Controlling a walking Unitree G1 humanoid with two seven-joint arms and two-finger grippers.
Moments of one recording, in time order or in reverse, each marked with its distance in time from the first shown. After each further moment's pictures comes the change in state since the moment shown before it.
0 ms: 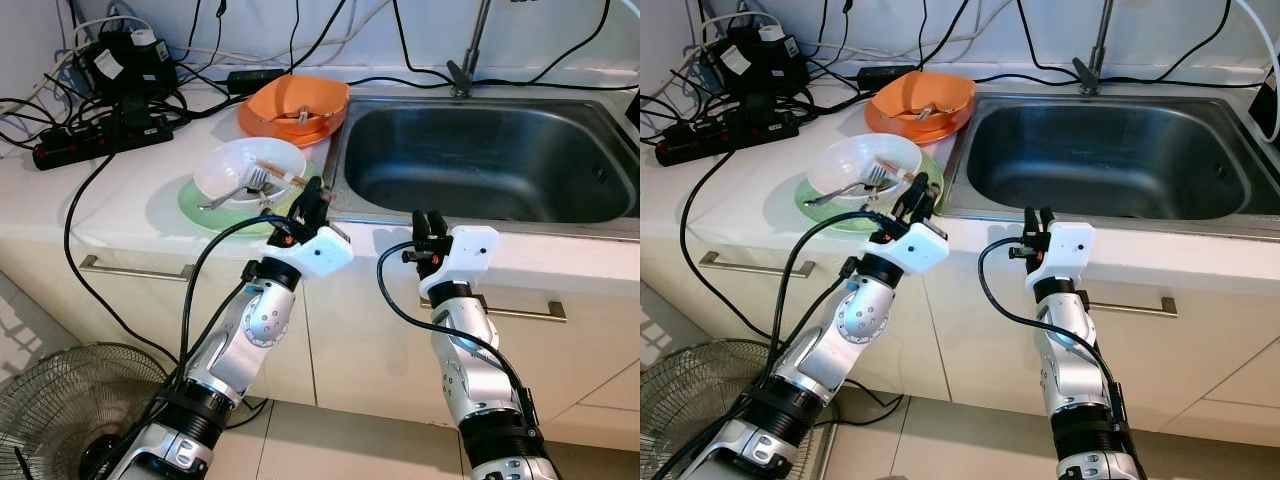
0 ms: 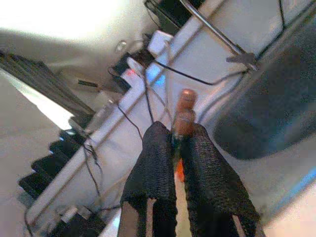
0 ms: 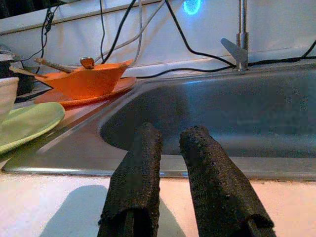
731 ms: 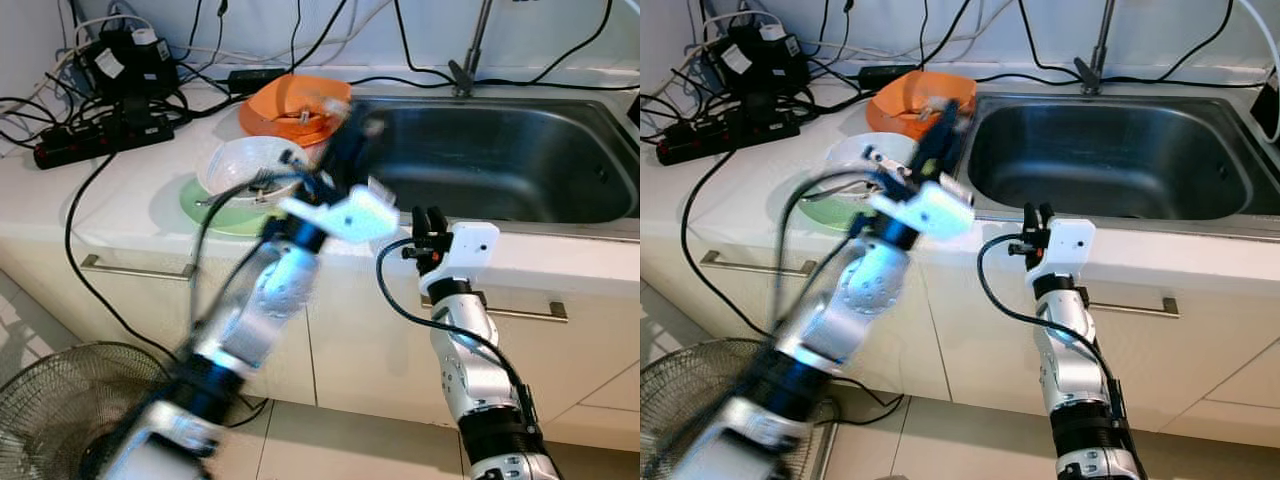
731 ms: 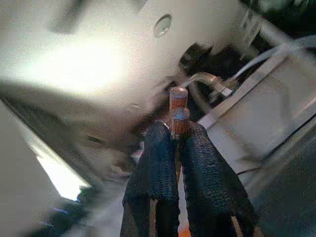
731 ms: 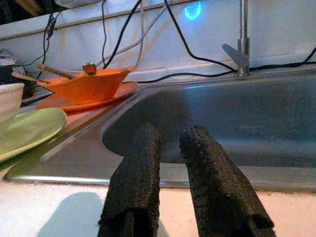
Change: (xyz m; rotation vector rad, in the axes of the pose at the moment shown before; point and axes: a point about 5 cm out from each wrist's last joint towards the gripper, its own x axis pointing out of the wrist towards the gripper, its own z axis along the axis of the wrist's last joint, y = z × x) left arm 0.032 0.020 0.078 -0.204 -0.303 0.045; right arm 0.003 0.001 0.003 -0.006 -0.023 -0.007
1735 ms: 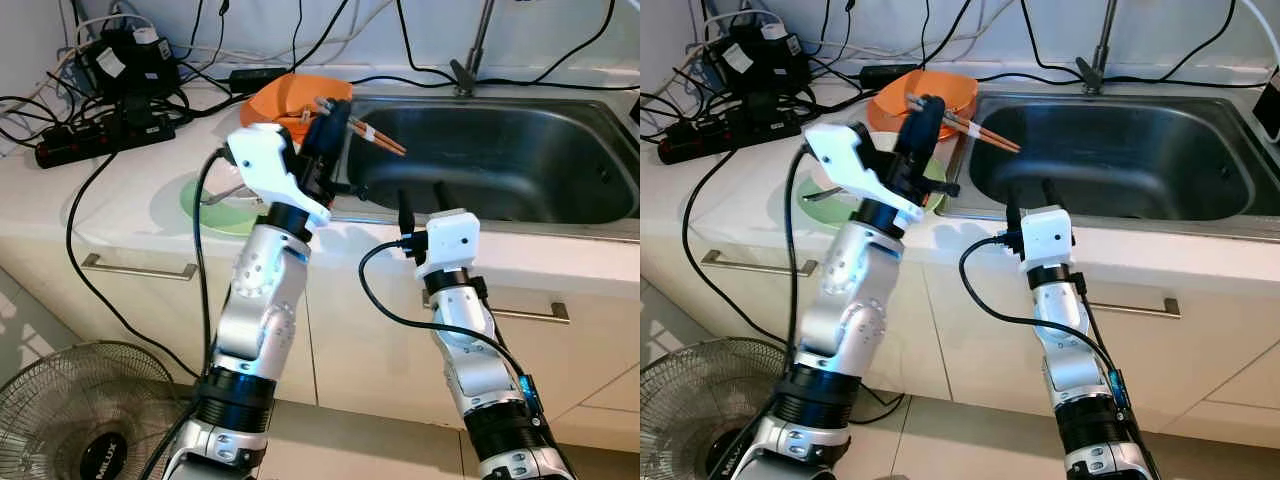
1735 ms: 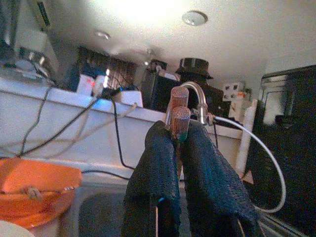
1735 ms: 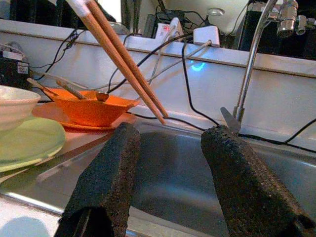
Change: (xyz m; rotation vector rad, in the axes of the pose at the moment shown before) left arm -0.001 0.021 -0.014 -0.937 0.118 0.151; right arm 0.004 0.012 0.021 -0.298 -0.156 0.057
